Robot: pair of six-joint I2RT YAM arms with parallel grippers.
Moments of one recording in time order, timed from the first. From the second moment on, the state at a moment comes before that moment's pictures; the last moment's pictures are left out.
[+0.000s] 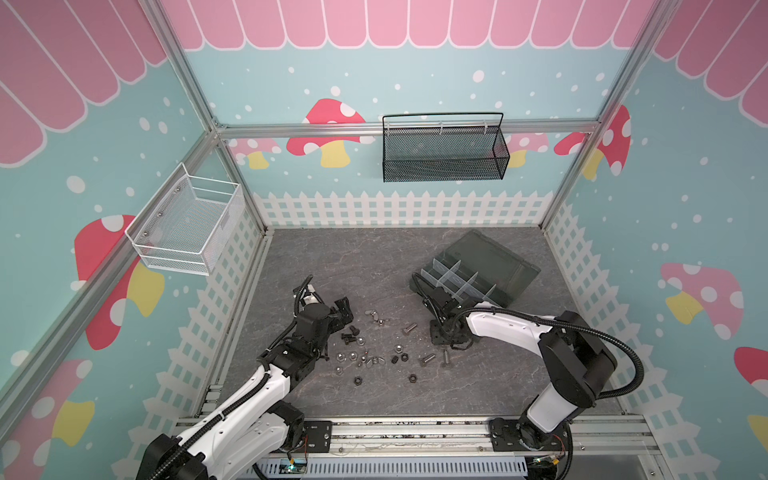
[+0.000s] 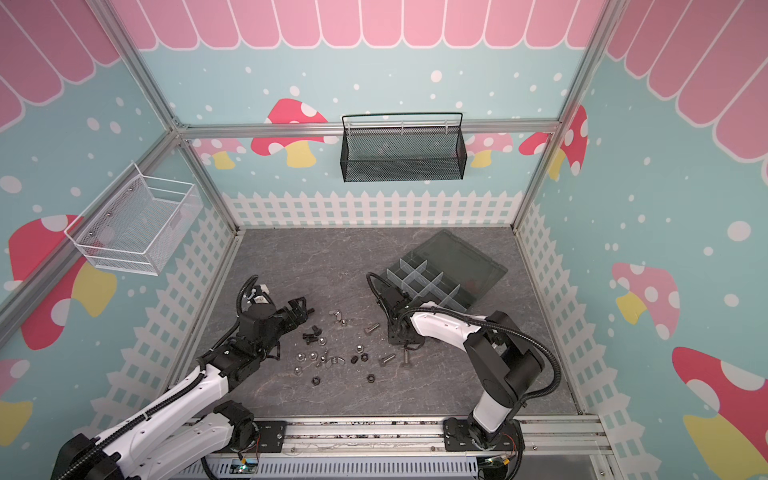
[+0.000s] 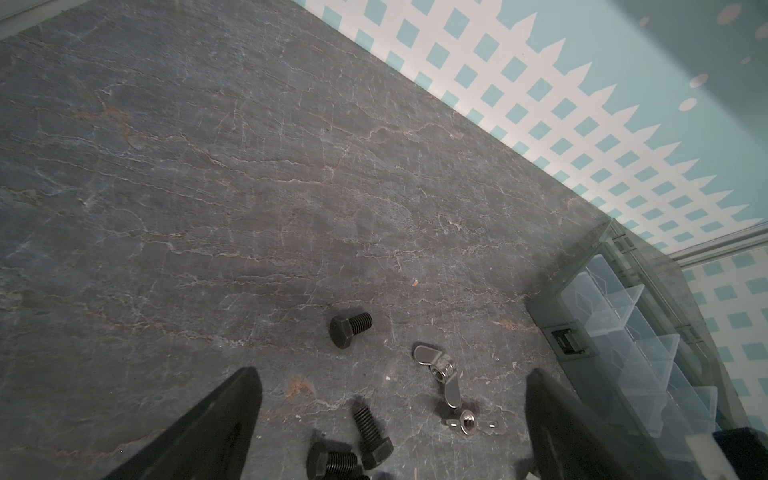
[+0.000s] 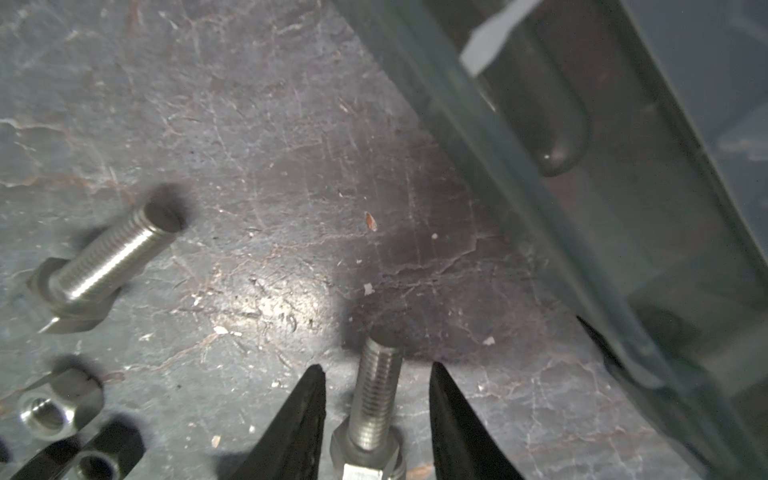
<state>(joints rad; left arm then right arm) -0.44 0.90 0.46 -0.09 -0.32 -0.74 0.72 1.68 0.99 -0.66 0.11 0.64</state>
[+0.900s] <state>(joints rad) -0.44 0.96 0.46 -0.08 -0.30 -0.73 0.72 1.72 1.07 -0.66 0.09 0.56</state>
